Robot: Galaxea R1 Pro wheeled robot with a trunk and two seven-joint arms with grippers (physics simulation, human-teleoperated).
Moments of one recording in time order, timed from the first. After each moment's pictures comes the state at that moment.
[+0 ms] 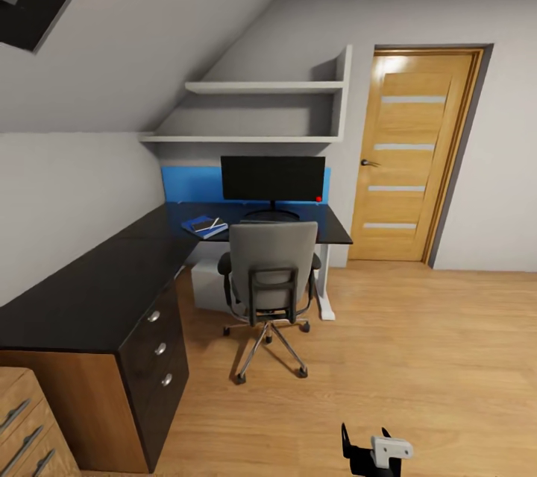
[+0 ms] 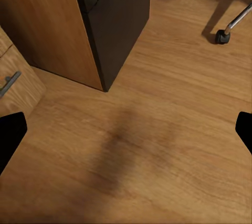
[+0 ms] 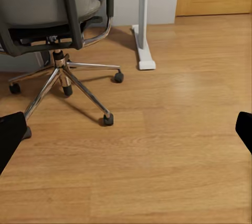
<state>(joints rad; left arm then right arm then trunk) -0.27 -0.09 -0.76 -0.02 0.90 -0.67 0.34 -0.41 0.03 0.27 0.01 -0.31 -0.87 -0.06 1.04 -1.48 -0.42</state>
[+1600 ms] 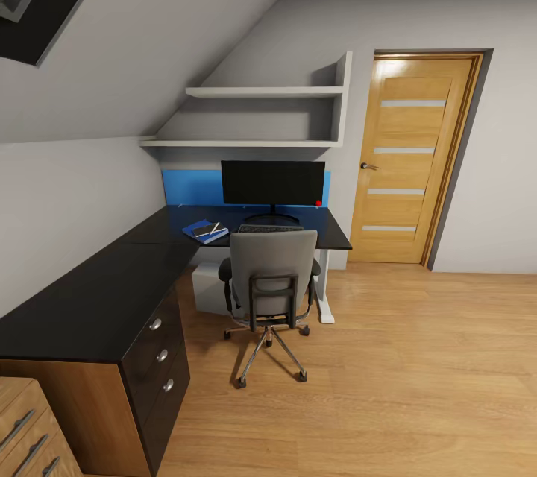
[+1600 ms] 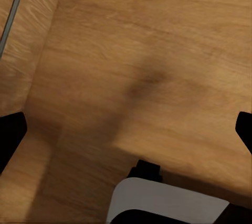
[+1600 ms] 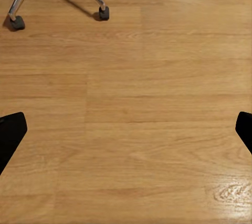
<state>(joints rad) -0.18 -0.06 -0.77 -0.03 0.88 -0.33 0.34 -0.28 0.03 0.28 0.02 -0.31 -0.62 -0.06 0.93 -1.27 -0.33</state>
